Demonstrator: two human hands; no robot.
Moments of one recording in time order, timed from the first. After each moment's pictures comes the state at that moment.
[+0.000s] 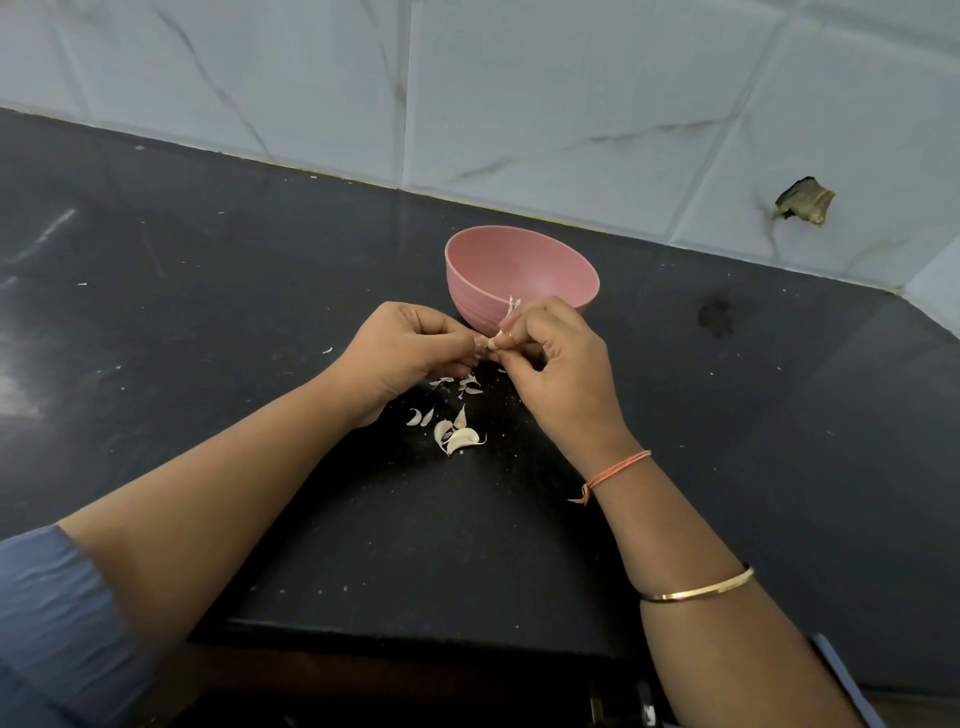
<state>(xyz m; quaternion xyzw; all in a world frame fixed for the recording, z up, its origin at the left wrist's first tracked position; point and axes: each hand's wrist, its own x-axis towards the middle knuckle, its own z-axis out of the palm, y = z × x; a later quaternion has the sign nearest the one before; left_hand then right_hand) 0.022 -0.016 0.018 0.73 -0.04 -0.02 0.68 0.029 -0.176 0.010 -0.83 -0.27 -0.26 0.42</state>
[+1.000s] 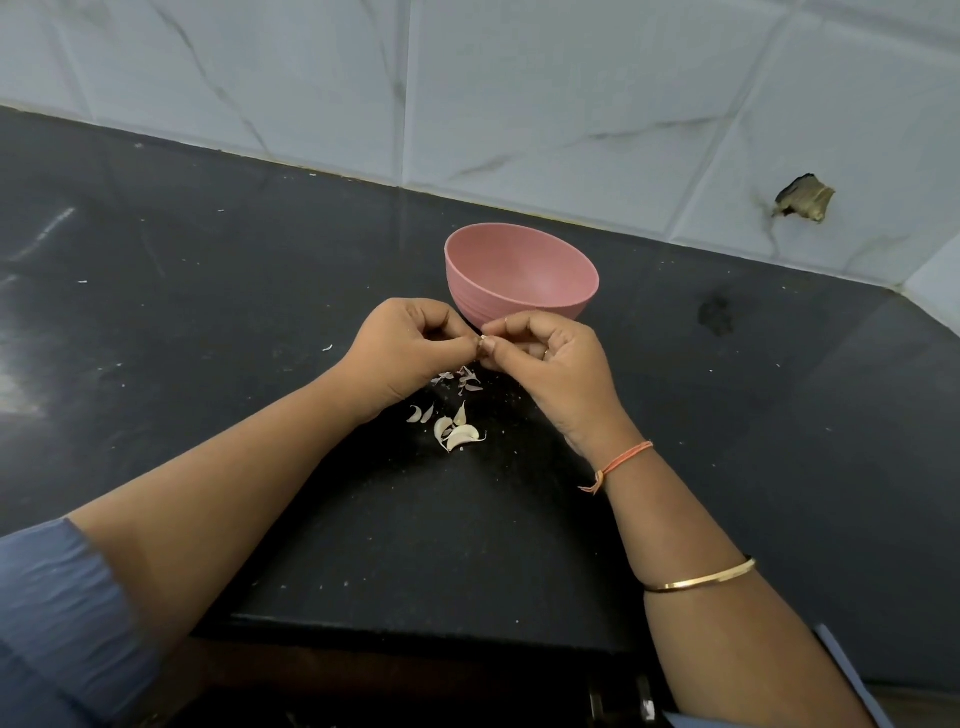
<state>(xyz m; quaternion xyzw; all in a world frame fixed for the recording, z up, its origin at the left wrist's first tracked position) 0.022 -0.017 0.016 0.80 -0.09 0.06 0.59 0.023 -0.175 0.016 -0.78 -0.16 -0.05 0.61</state>
